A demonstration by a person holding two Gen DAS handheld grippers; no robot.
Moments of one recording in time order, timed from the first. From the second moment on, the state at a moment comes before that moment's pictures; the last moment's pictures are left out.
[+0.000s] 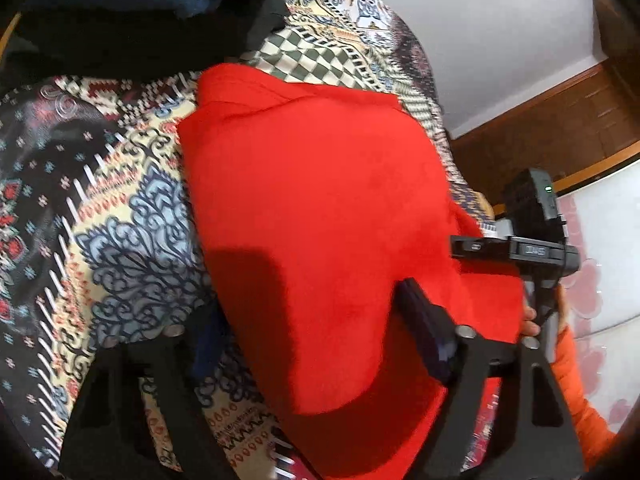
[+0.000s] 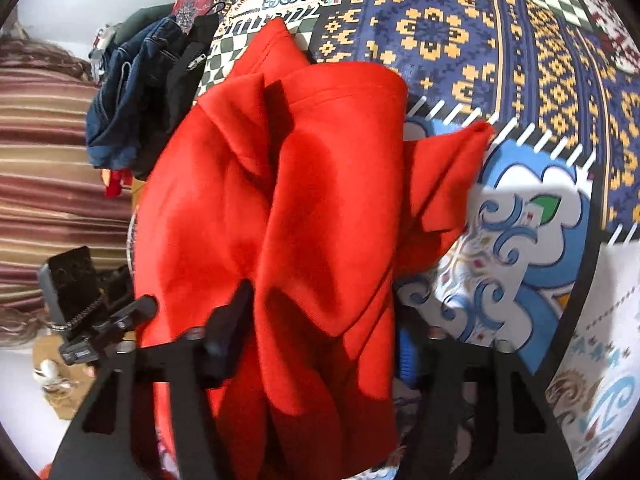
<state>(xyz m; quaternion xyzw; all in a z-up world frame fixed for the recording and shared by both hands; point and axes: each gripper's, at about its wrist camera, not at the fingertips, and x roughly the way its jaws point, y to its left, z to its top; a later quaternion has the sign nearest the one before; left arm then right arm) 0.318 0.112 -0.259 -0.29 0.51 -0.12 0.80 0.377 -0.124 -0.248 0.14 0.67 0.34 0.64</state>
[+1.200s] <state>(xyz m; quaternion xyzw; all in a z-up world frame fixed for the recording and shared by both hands) 0.290 0.264 0.047 -0.16 0.27 -0.08 0.95 0.378 0.046 0.022 0.13 0.42 0.43 0.79</state>
